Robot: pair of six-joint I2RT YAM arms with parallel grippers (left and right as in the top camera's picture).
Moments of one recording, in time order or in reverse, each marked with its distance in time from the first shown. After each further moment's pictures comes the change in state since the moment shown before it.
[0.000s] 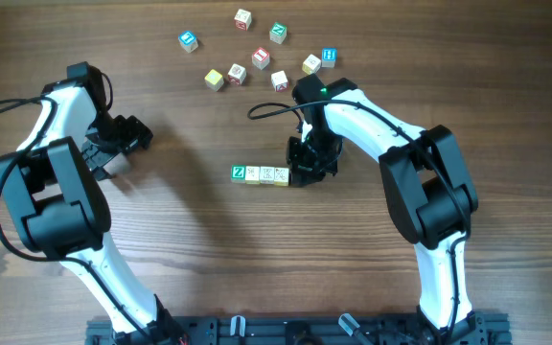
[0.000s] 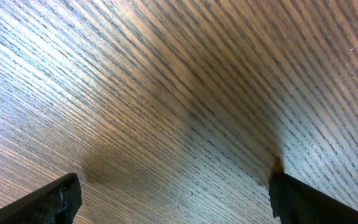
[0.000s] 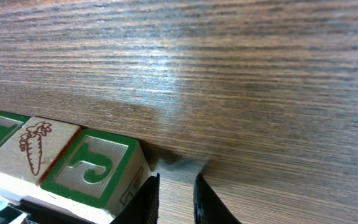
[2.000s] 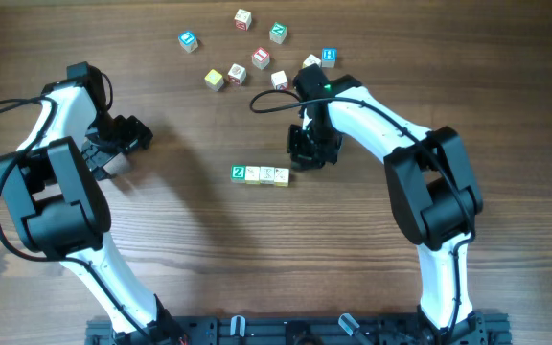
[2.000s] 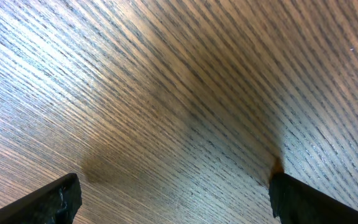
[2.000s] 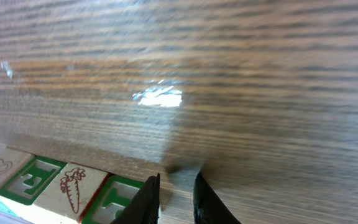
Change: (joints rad) left arm 0.000 0.000 0.000 0.000 0.000 0.000; right arm -0.016 -0.020 0.008 0.114 0.085 0.026
